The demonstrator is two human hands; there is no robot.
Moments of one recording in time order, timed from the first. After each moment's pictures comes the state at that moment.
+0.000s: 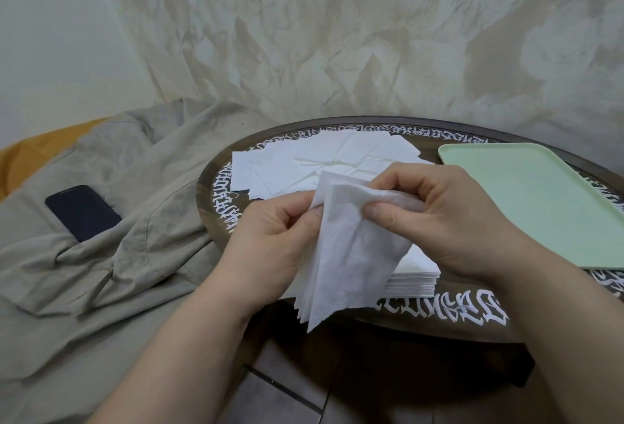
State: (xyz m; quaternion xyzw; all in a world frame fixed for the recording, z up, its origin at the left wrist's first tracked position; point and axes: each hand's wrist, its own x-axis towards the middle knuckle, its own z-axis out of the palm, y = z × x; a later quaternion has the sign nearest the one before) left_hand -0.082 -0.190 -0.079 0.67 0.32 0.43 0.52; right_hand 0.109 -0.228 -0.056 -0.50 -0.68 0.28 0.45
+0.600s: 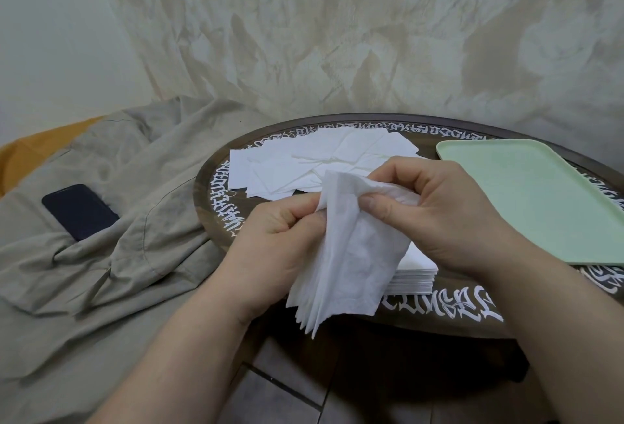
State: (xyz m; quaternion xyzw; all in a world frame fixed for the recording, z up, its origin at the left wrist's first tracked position) left_hand -0.080 -0.190 -0.081 0.65 0.31 0.38 0.58; right_hand 0.110 -0.224 -0.061 -0.53 -0.66 0.25 0.47
